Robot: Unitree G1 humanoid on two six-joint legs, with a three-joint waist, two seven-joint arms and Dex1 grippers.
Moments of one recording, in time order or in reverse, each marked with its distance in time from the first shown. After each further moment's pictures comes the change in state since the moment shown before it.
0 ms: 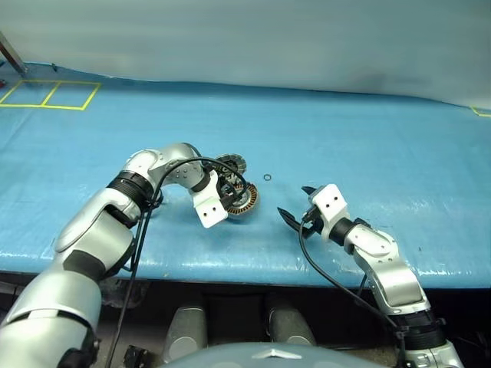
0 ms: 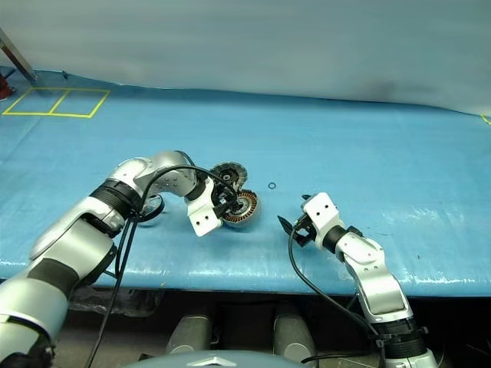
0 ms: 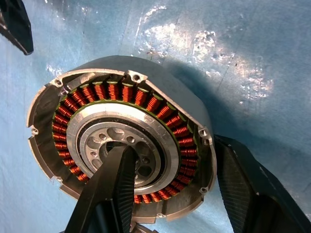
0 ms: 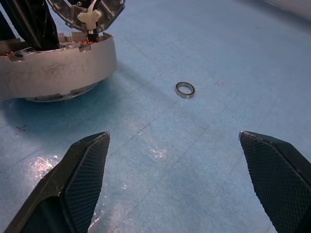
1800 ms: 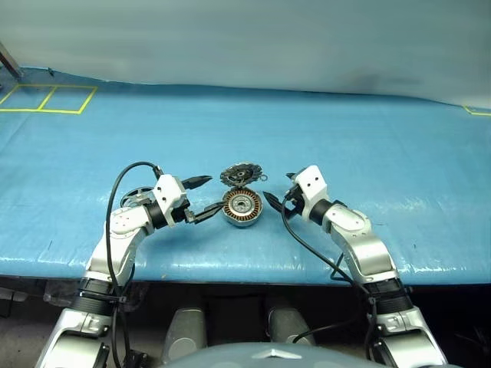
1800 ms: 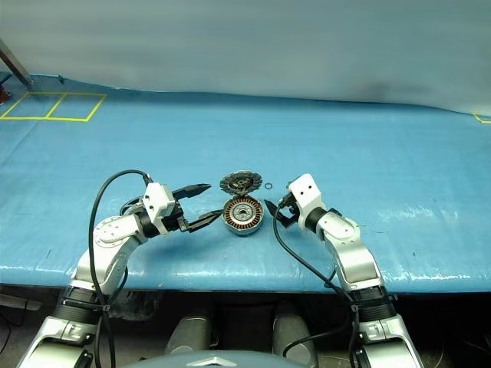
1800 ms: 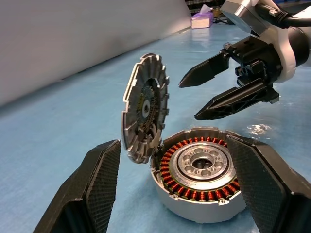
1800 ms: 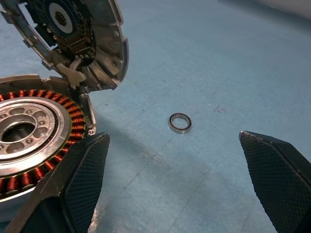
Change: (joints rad) left arm 0.877 -0.024 0.633 -0.809 -0.882 0.986 0.201; right arm -0.244 0.110 0.042 0.230 -0.026 0.069 -0.024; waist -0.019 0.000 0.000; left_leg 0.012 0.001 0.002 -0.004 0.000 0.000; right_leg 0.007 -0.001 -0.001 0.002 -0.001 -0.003
